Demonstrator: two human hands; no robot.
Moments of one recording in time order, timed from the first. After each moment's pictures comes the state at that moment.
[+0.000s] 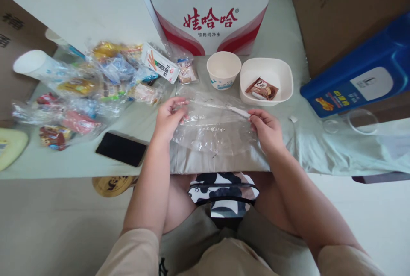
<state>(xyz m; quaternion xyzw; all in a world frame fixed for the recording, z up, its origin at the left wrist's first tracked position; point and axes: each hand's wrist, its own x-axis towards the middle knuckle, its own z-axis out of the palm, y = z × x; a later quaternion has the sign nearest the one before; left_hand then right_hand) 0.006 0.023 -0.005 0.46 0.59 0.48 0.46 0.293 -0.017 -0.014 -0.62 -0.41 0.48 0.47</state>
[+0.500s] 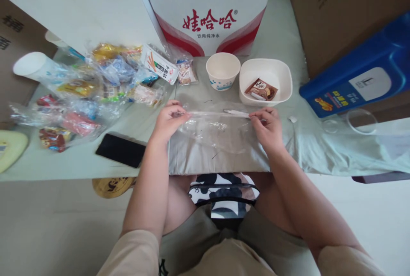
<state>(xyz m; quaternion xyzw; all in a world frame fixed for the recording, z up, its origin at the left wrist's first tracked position) -0.006 0.023 -0.004 0.57 0.58 0.44 0.38 0.300 -0.018 -0.018 -0.65 -0.54 0.28 0.46</state>
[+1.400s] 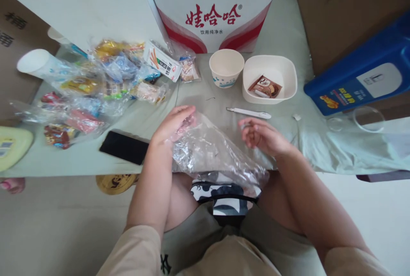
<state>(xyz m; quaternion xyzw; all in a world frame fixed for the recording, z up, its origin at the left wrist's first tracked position) 0.014 0.013 0.021 0.39 0.59 0.35 0.62 0.305 -0.032 0.000 -0.38 -0.38 0.77 0.33</state>
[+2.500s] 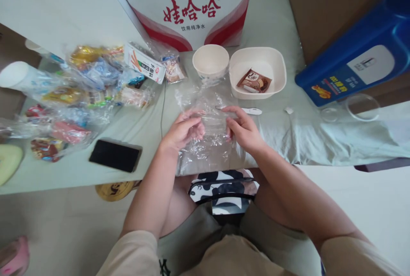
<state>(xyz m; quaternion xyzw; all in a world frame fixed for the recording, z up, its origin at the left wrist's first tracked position) 0.056 0.007 0.001 0.37 0.48 0.34 0.72 0.264 -0.026 -0.005 -0.47 -0.45 0.62 0.44</state>
